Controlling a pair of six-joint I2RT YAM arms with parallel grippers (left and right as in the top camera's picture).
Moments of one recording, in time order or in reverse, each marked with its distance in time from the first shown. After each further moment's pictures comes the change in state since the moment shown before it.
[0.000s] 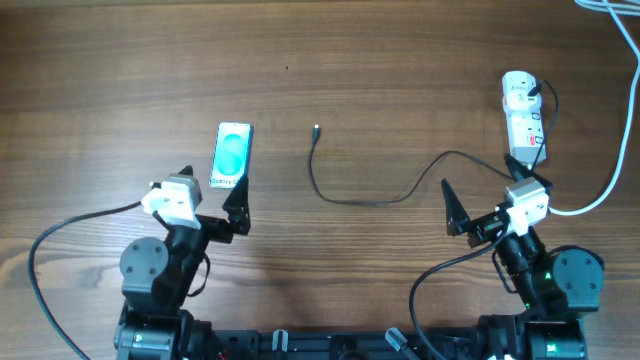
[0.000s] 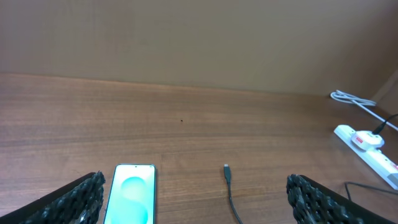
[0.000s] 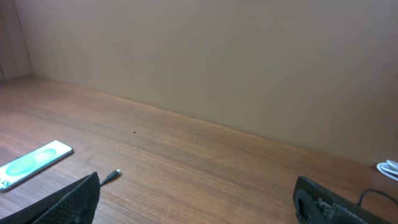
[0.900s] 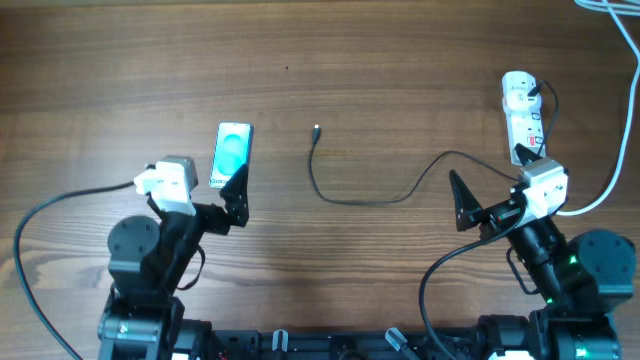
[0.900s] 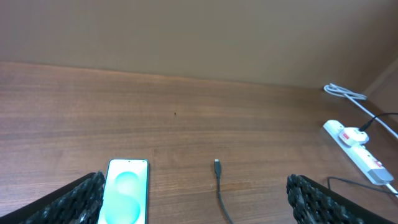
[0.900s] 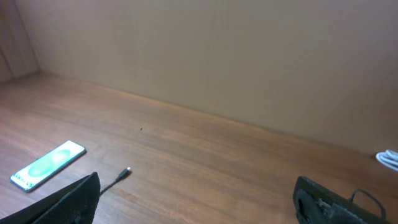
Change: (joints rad) left arm 0.000 0.133 0.196 -0.159 0.027 -0.017; right arm 0.000 0.145 0.281 -0.245 0.000 0.000
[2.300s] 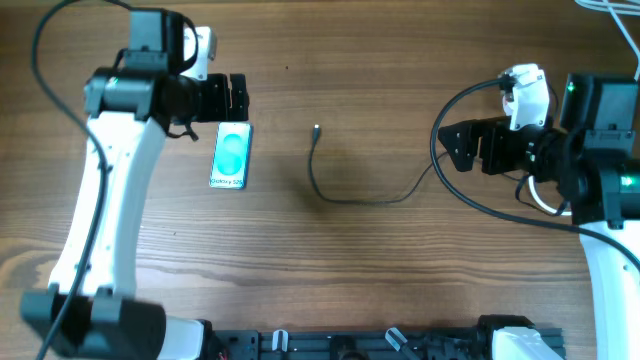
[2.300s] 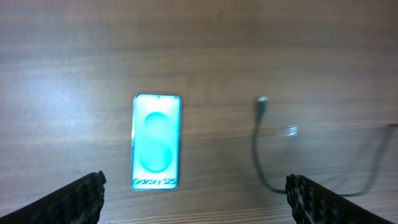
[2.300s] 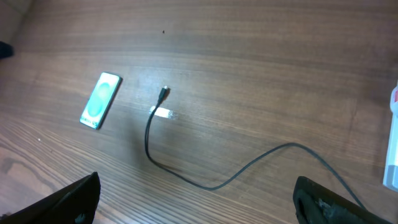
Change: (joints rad) left arm 0.000 1.093 1.079 -0.810 -0.079 0.100; right arm 0.000 0.758 0.693 -0.674 -0.075 0.084
